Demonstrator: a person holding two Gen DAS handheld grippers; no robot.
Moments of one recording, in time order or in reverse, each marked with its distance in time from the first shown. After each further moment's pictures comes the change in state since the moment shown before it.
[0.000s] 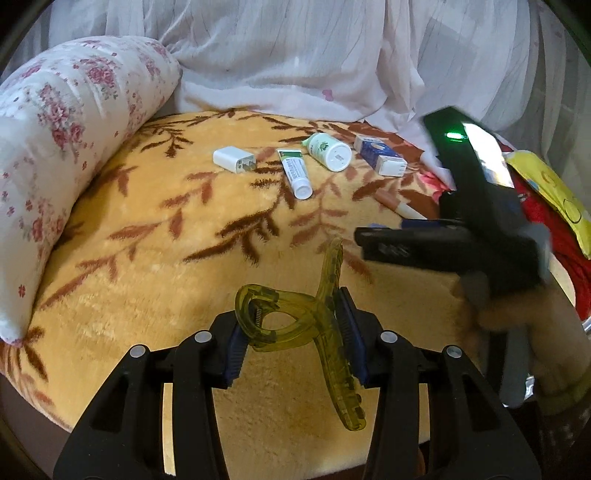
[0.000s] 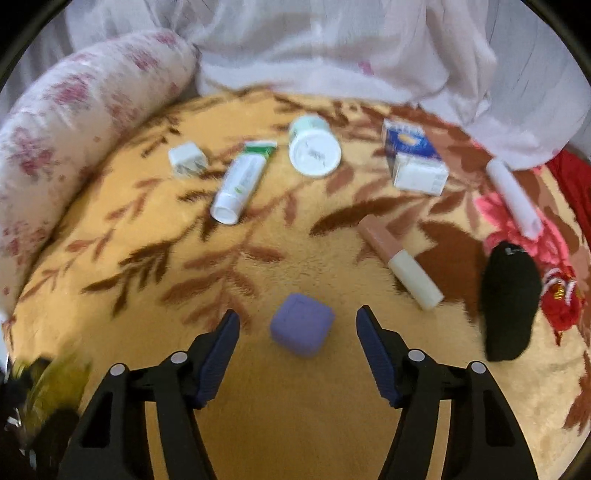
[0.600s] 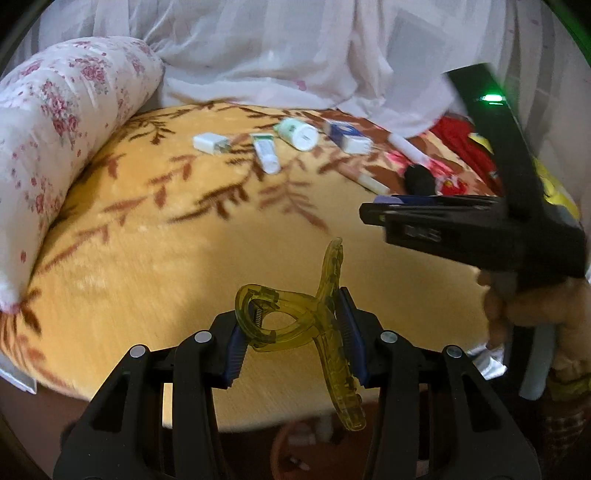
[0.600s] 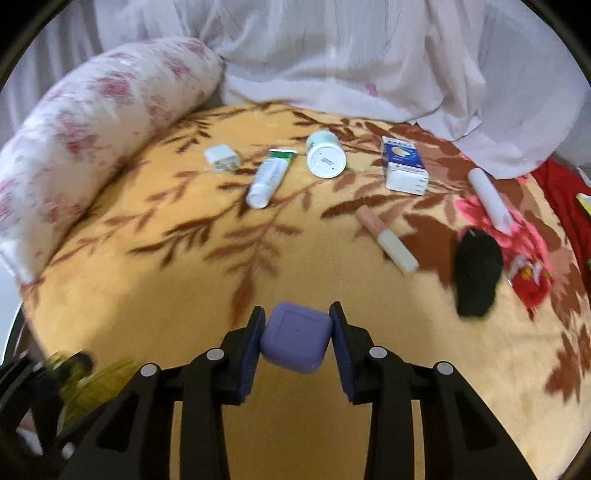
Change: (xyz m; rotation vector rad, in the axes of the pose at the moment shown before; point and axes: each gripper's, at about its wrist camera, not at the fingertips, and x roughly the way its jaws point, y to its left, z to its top) left arm -0.036 -0.024 -0.041 0.037 0.036 -0.074; right arm -0.098 0.004 -0.075 -0.075 -0.137 0.050
